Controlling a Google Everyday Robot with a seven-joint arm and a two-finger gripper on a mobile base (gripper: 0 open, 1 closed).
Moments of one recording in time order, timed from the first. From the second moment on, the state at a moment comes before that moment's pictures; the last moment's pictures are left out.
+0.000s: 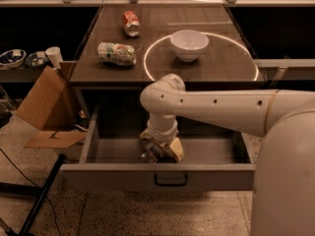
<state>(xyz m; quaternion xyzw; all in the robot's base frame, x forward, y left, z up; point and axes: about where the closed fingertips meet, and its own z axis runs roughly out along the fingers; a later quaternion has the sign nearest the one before) 0.563 -0.020 0.579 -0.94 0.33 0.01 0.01</state>
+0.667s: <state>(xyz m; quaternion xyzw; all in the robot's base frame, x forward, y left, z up) 0.499 -0.042 0.658 -0.93 0.37 -0.01 -0.03</state>
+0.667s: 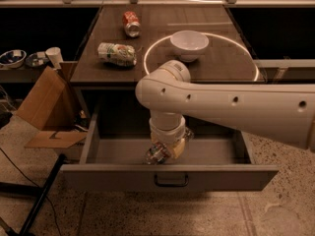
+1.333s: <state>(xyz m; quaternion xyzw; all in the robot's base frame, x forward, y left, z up) 0.459 -0.131 0.801 -0.88 0.47 -0.04 -0.06</state>
